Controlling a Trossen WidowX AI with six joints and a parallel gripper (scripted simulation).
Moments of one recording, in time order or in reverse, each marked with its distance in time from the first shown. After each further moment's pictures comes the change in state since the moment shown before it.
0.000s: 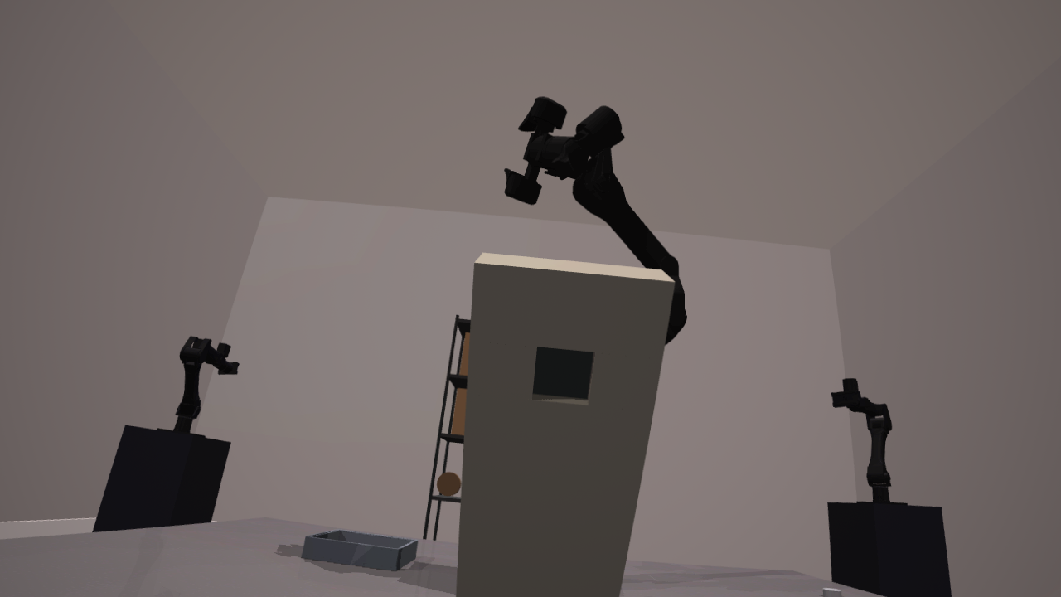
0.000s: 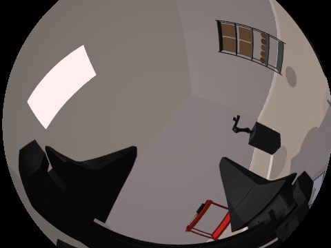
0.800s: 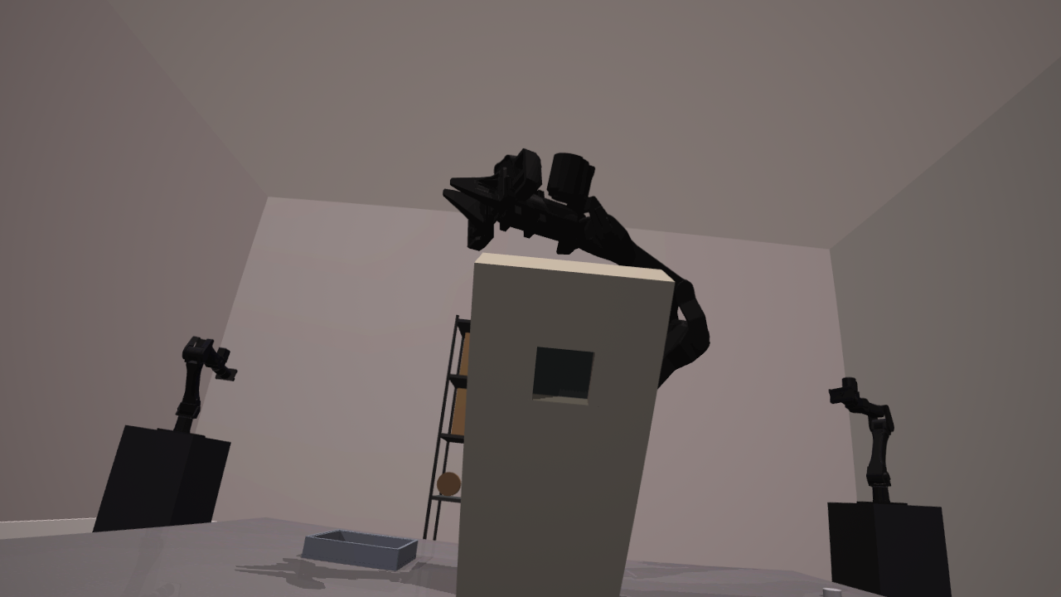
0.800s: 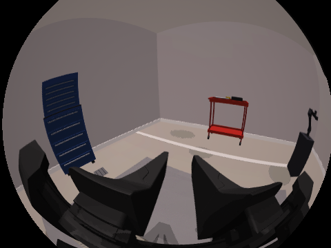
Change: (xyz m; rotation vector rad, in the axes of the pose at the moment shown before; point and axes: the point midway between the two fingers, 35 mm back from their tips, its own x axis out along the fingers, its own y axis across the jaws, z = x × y) arm -0.189 -0.117 -0.167 -0.753 1.347 0.614
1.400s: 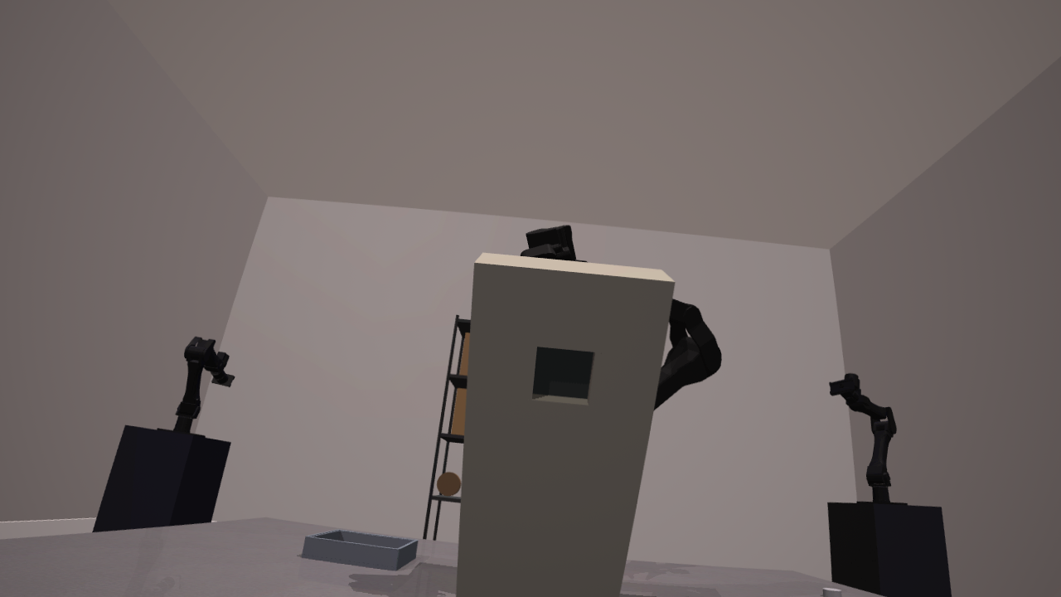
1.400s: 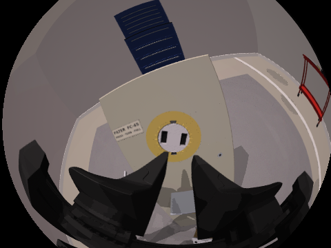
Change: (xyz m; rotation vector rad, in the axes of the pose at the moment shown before) arm -0.095 0.057 -0.204 -0.067 0.758 0.769
